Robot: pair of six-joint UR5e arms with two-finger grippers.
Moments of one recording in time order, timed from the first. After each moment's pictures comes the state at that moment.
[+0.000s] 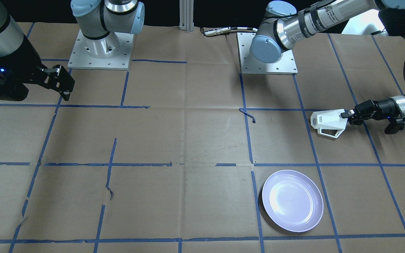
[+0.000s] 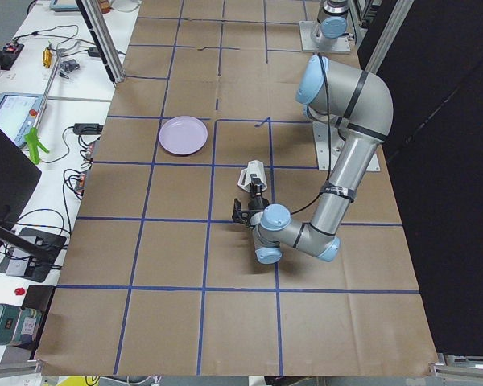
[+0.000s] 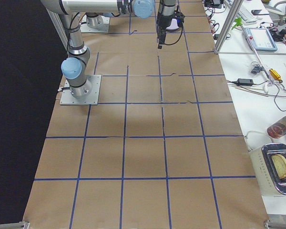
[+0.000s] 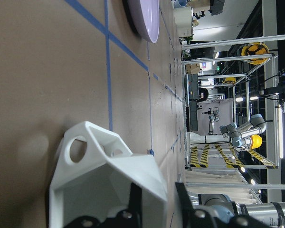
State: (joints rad) left arm -0.43 -2.27 -1.64 -2.12 1.02 1.51; right arm 1.47 -1.48 1.43 -1.44 -1.64 -0.06
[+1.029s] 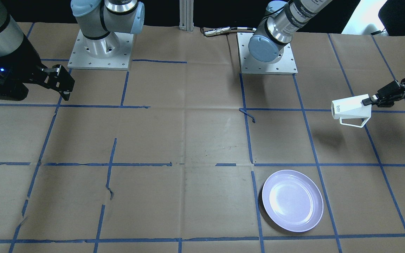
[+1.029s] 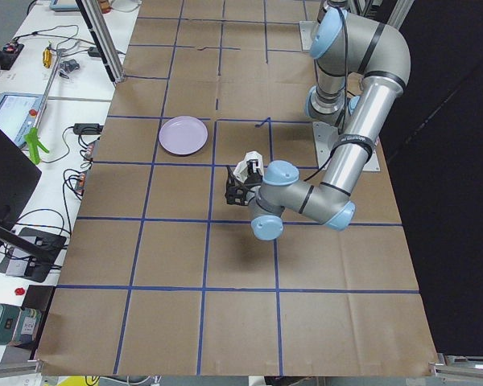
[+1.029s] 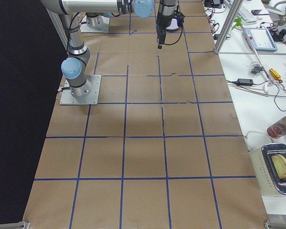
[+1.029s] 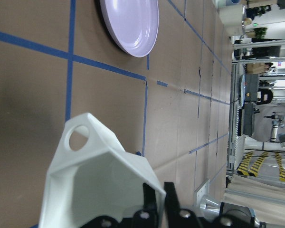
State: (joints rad) left arm -0.52 -1.91 -1.58 -2.14 1.04 1.21; right arm 1.47 -1.48 1.43 -1.44 -1.64 -0.06
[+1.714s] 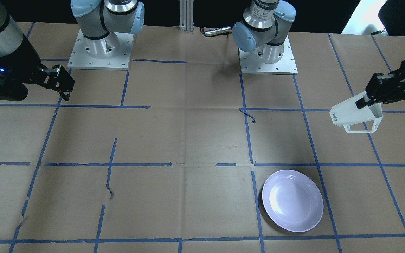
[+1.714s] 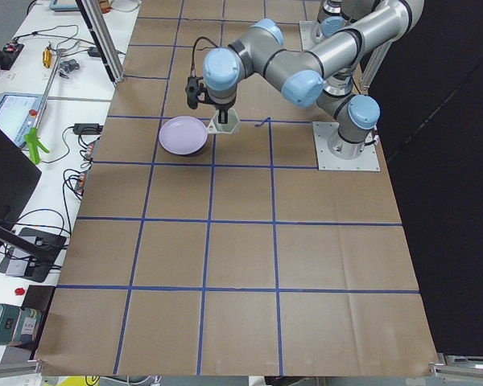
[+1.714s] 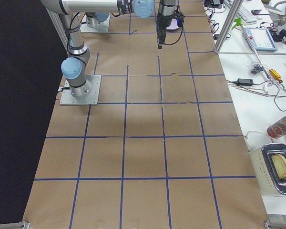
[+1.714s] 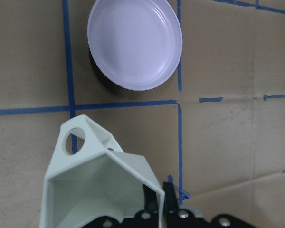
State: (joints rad) left arm -1.08 -1.65 -1.52 -1.66 1.32 0.58; right arm 1.47 -1.48 1.43 -1.44 -1.64 -0.06
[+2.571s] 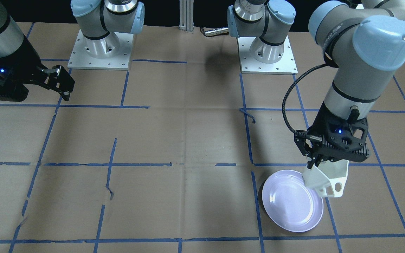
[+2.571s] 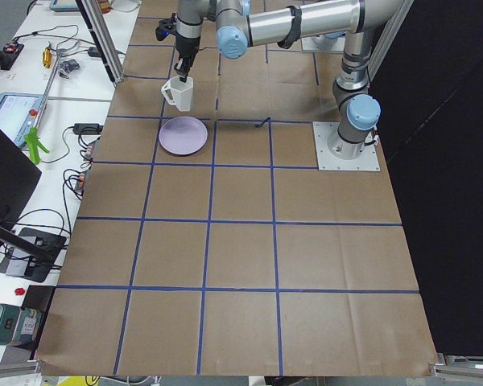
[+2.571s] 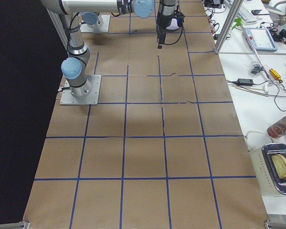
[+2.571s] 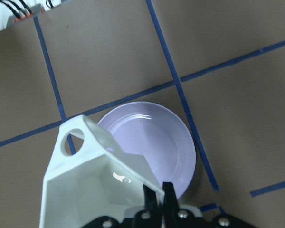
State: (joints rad) left arm -1.49 -1.84 -1.50 -1.11 1.60 0.42; right arm 1.47 -1.48 1.43 -1.44 -1.64 -0.06
